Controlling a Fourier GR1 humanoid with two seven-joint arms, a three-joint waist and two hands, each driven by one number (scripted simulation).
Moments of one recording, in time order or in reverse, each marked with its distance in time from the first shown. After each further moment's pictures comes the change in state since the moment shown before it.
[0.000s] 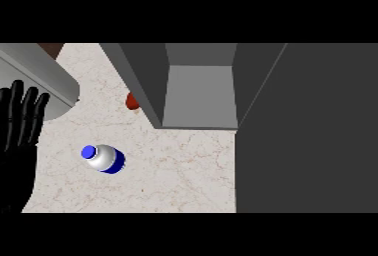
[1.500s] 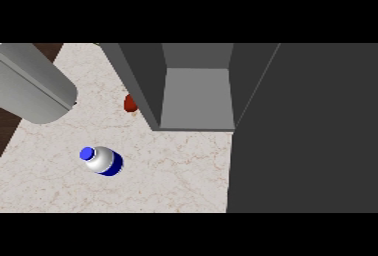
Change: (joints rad) left arm 0.567 0.772 0.251 -0.039 1.303 -1.008 0.050; right arm 0.385 -0.074 -0.020 -0.305 -0.317 0.193 0.240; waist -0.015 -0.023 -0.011
